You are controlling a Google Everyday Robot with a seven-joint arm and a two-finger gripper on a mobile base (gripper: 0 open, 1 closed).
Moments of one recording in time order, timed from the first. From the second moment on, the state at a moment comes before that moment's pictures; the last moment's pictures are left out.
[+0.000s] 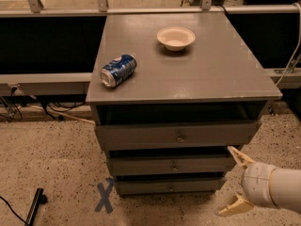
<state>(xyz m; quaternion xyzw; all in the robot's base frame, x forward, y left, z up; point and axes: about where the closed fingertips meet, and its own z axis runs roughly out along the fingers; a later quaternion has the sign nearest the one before) 0.388 -0.208 0.688 -0.55 0.74 0.05 0.37</state>
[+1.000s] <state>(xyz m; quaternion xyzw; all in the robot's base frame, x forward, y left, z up) 0.398 -0.295 0.577 -0.70 0.65 -0.07 0.28</state>
